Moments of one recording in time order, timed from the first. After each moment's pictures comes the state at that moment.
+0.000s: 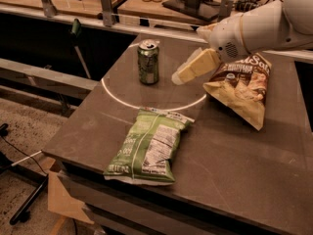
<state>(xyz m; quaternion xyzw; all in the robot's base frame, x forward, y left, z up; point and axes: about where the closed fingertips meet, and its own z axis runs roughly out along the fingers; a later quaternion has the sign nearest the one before) 0.596 -0.084 0.954 -0.50 0.72 0.20 0.44</state>
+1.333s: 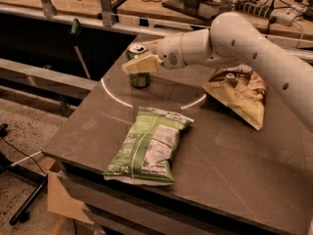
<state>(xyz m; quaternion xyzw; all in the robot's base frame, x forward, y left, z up) 0.664 0.052 0.905 -0.48 0.66 0.35 0.47</state>
